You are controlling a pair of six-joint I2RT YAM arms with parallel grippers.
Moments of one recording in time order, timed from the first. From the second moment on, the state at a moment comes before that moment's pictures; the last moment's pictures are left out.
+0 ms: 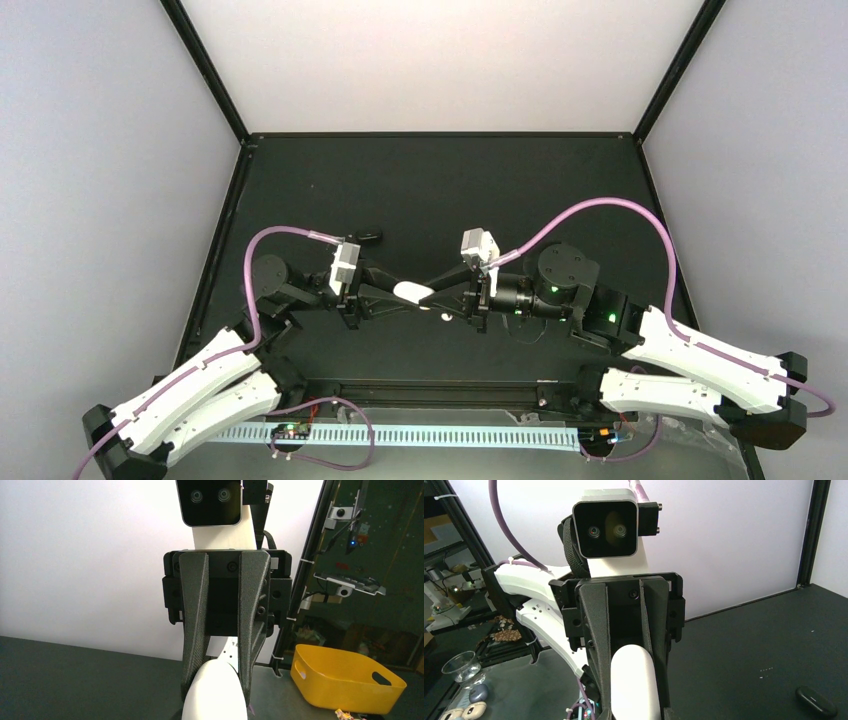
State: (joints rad) left arm -0.76 0.68 0.61 0.35 0.82 -0.40; right arm 1.17 0.88 0.98 -0.15 -0.24 0.23
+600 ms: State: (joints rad) left arm -0.76 0.68 0.60 0.36 0.80 -0.43; right arm 1.17 0.86 0.95 -0.11 -0.25 0.23
